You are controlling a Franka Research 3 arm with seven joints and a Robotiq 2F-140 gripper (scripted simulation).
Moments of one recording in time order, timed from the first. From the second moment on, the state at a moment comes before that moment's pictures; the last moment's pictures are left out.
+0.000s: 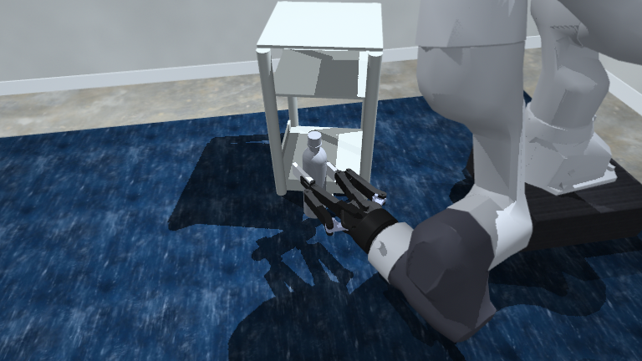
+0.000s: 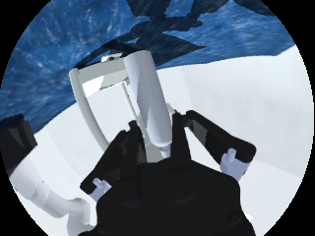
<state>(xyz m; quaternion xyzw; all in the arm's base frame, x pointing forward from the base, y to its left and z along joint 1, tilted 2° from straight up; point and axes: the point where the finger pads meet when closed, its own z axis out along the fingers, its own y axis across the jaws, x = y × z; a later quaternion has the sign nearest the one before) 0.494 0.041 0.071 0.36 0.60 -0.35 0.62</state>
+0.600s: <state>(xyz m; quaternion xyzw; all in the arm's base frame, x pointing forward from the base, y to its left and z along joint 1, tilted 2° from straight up) 0.494 0.041 0.071 0.41 0.57 -0.40 0.59</state>
